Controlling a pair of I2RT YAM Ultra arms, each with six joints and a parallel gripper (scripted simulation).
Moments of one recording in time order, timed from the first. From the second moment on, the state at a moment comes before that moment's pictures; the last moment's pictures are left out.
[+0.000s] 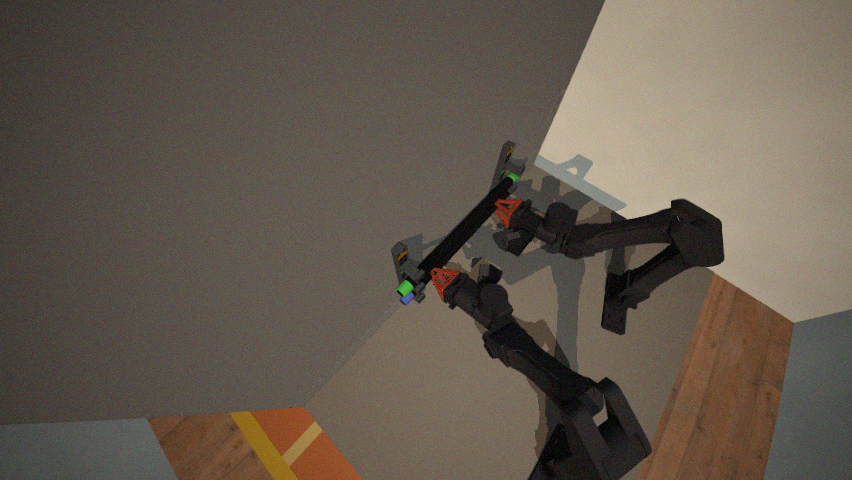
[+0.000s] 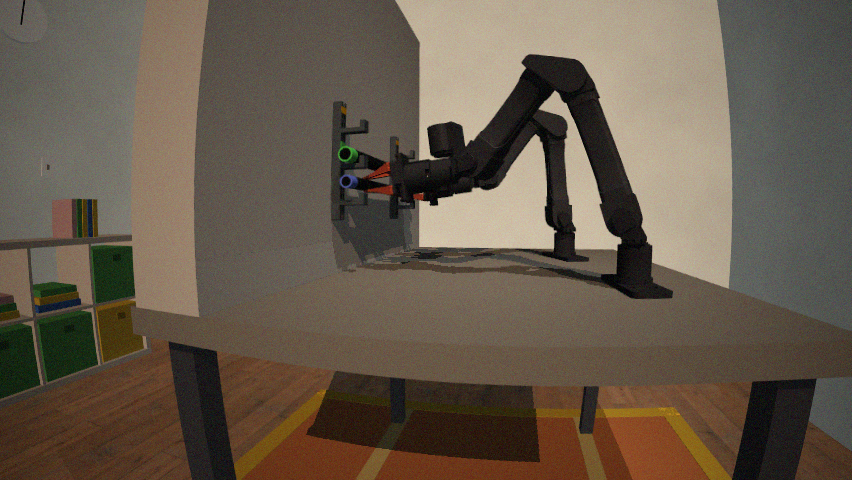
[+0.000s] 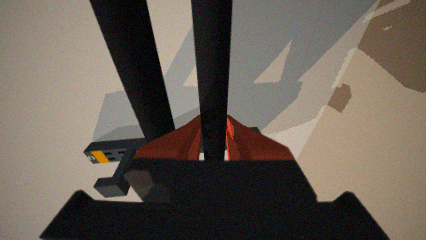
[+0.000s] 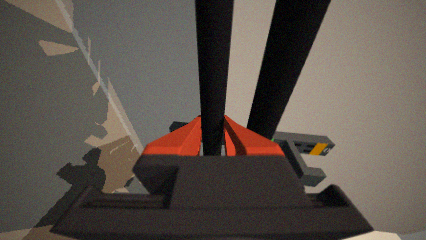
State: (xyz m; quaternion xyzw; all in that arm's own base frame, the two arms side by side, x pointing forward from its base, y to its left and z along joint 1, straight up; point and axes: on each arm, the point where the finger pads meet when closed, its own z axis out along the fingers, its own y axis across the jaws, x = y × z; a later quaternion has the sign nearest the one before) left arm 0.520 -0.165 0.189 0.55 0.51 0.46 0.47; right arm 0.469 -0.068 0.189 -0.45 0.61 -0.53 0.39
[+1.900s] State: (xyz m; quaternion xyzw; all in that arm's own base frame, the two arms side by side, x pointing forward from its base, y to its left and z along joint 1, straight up) left arm 0.530 -0.165 0.165 0.52 0.49 0.49 0.50; right arm 0.479 -0.071 0.165 -0.42 0.58 -0.57 0.41
